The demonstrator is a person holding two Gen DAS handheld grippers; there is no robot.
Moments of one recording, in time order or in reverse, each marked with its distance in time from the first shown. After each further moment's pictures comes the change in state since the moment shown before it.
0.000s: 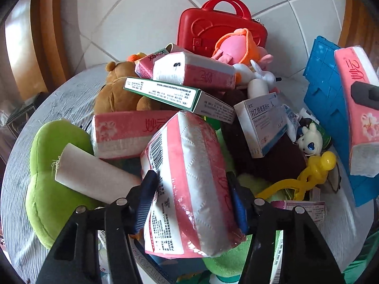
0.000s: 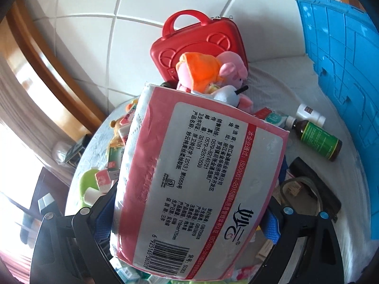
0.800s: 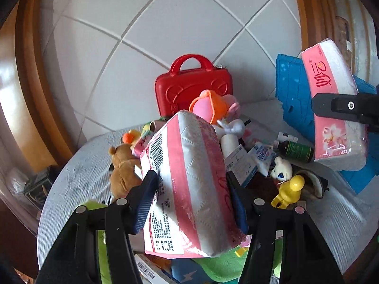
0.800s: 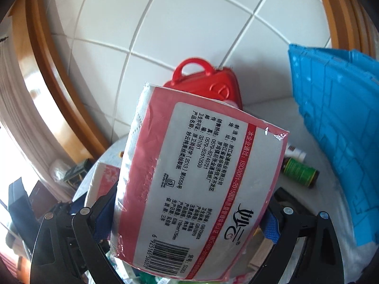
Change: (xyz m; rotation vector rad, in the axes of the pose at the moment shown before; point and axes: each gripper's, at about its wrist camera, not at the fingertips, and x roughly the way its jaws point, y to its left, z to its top) left arm -0.108 -0.055 0.055 0.268 -0.286 -0.002; right arm -0.084 0.027 -0.002 -0.058 -0.262 -0.056
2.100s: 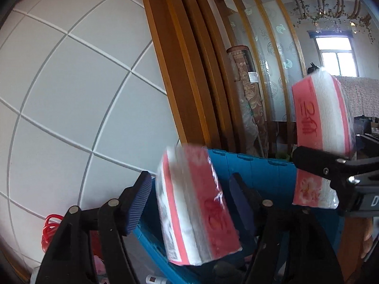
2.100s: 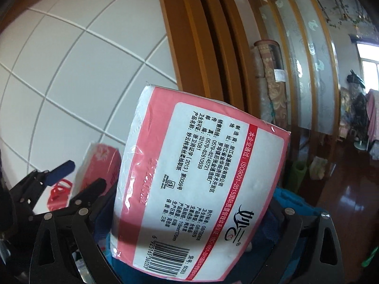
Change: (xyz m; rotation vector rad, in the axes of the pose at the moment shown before) left arm -0.029 -0.446 0.316 0.299 -0.366 -0.364; right arm -0.255 -0.345 0.194 0.134 -0.369 -0.515
